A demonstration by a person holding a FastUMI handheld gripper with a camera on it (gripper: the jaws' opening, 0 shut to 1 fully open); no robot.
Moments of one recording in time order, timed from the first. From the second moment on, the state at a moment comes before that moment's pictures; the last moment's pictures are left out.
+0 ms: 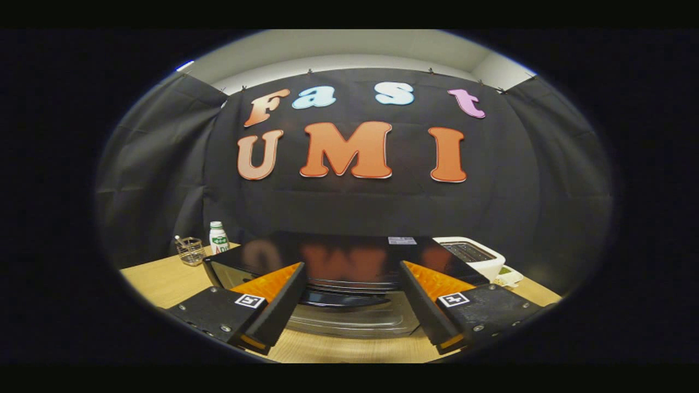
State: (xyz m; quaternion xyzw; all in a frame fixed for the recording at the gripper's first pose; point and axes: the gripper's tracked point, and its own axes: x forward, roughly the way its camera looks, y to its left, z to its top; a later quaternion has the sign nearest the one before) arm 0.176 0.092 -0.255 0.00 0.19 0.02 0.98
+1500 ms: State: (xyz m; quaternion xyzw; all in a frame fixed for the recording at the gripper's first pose) arm -0.015 0.108 -0.348 0.05 0.36 0.12 0.93
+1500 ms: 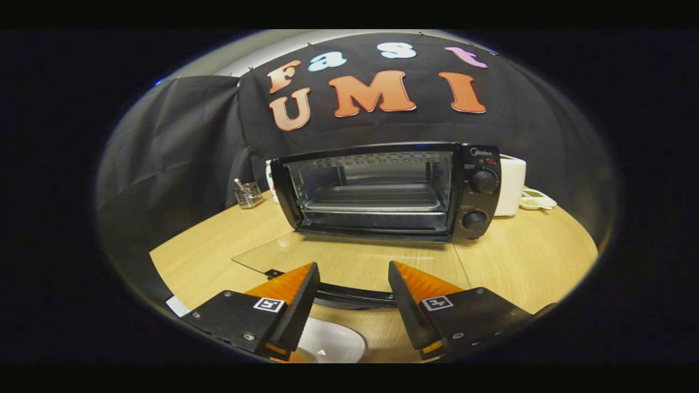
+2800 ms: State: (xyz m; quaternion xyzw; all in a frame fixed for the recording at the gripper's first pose) arm -0.178 0.156 -0.321 0.02 0.41 0.28 0.87
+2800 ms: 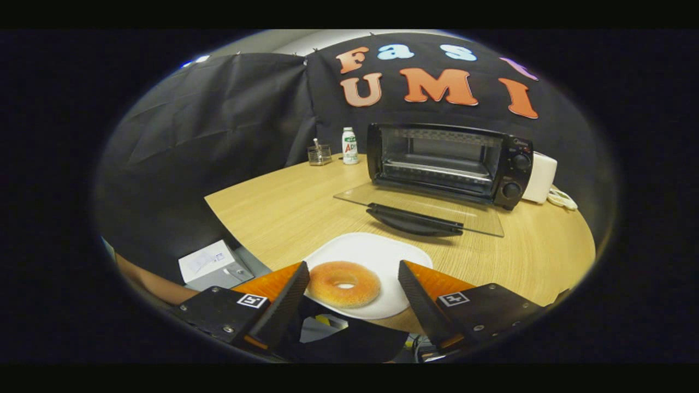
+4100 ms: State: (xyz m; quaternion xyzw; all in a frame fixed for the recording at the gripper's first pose) arm -0.119 0.165 -0.293 0.22 0.39 0.23 0.87
